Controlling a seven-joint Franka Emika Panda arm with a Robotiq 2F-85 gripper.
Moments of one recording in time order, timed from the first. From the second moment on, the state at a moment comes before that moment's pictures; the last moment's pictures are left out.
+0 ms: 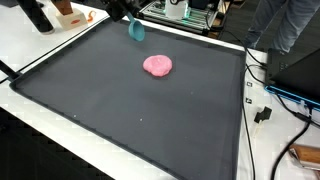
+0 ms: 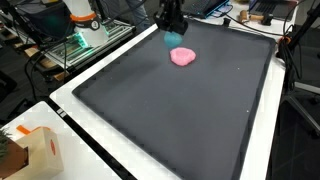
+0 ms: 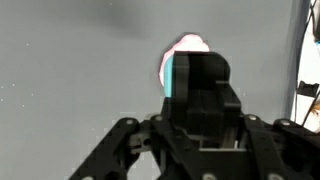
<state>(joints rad) -0.10 0.14 -0.06 -1.98 0.39 1.89 -0.39</state>
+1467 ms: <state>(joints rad) -0.32 0.43 -0.08 -1.93 0.76 1.68 -0.74</state>
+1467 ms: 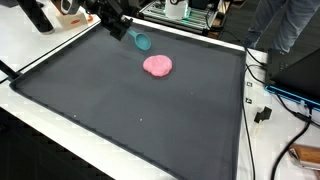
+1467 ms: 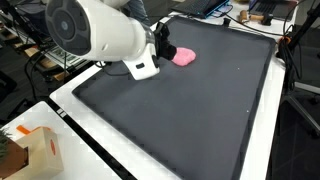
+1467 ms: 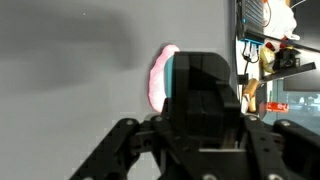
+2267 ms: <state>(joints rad) -0.33 0.53 -0.08 -1.89 0.84 1.60 -0.81</state>
